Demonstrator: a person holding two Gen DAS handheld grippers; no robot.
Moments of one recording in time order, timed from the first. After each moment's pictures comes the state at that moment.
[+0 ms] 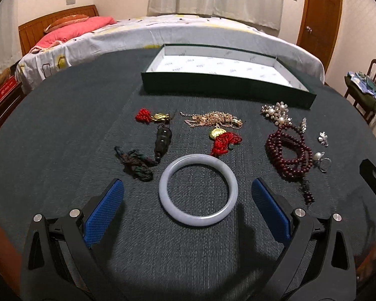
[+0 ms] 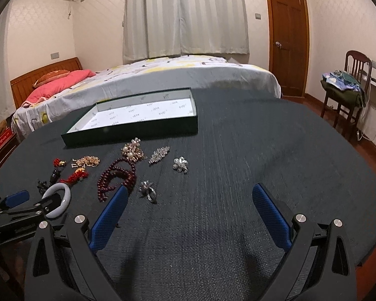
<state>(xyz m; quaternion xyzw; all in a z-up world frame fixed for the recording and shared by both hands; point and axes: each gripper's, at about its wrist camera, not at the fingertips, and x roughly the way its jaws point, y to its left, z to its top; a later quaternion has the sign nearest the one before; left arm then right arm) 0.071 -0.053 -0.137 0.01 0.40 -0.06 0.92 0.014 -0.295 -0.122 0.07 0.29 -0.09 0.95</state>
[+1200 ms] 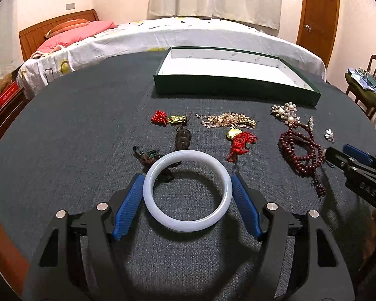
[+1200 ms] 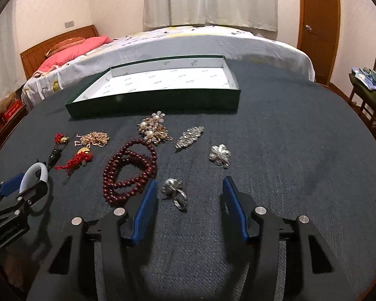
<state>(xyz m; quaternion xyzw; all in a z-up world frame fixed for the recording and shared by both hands) 0.068 -0.032 -0.132 0.03 0.39 -0.06 0.92 0.073 -0.264 -0.142 0.04 0.38 -0.01 0.93</state>
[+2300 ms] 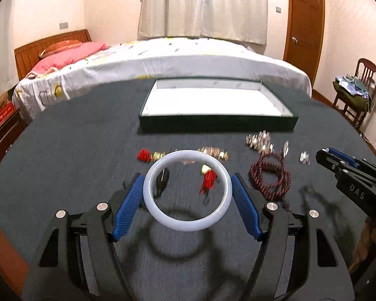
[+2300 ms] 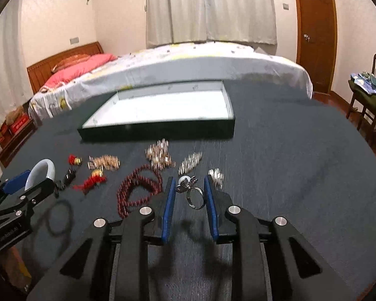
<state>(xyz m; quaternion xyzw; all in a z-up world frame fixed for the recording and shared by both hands) 0.063 -0.055 -0.088 0.03 0.33 -0.08 0.94 0.062 -0.279 -0.103 0.06 0.32 -0.01 0.95</state>
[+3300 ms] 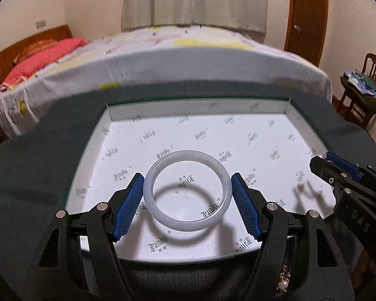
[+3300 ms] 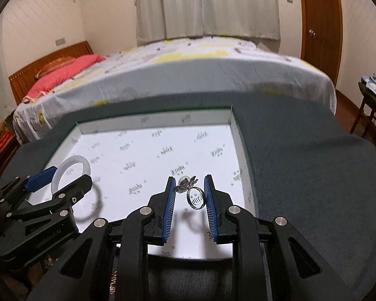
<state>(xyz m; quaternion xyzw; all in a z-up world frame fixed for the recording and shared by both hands) 0.290 -0.125 -0.122 0.05 0.38 -0.10 0.92 0.251 -0.300 -0.123 0.06 0.36 -0.01 0.93</state>
